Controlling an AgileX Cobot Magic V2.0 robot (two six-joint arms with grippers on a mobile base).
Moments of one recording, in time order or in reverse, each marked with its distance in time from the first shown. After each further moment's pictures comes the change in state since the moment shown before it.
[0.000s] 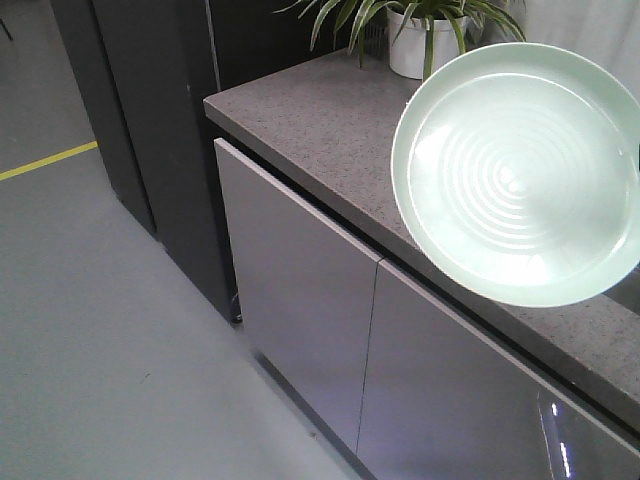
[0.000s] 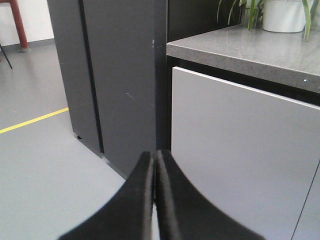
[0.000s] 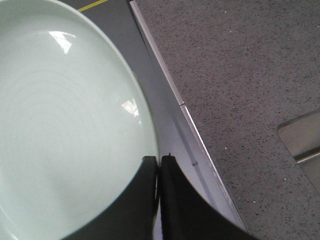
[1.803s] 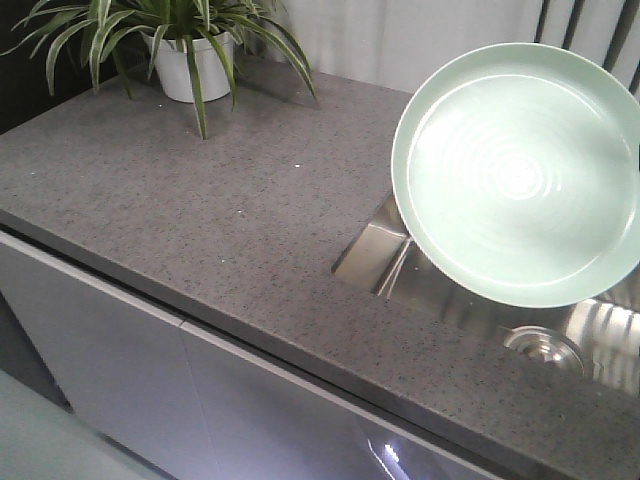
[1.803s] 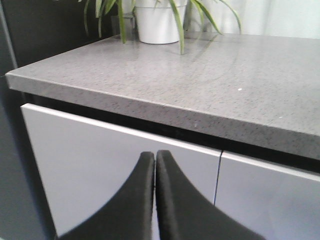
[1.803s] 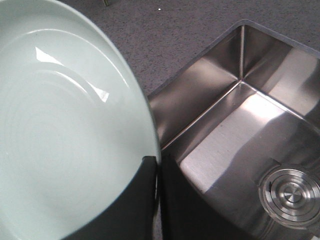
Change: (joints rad) left arm 0.000 0.000 0.000 0.000 0.000 0.000; right arm 0.000 0.000 0.000 0.000 0.000 0.000
